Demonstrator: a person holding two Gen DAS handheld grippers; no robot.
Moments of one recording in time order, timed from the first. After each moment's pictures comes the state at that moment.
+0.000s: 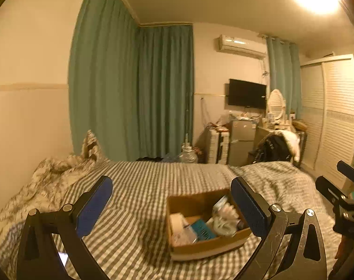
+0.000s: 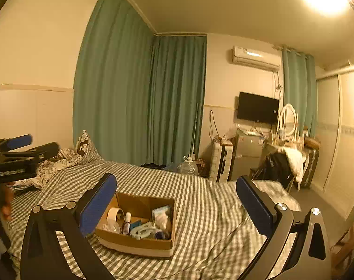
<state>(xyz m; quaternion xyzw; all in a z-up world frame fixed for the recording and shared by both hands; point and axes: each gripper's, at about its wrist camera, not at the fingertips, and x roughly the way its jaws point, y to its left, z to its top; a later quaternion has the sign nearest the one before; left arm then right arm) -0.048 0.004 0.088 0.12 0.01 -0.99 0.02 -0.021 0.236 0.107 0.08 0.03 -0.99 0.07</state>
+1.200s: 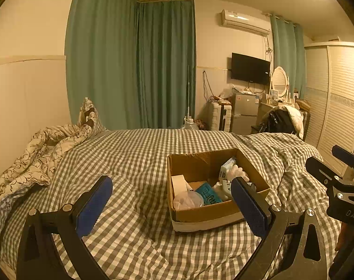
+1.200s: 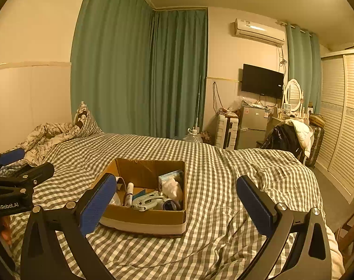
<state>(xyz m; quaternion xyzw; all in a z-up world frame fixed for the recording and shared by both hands) -0.063 0.007 0.023 0.20 0.00 -0.98 0.01 -0.066 0.215 0.040 0.15 0.04 -0.98 0.07</state>
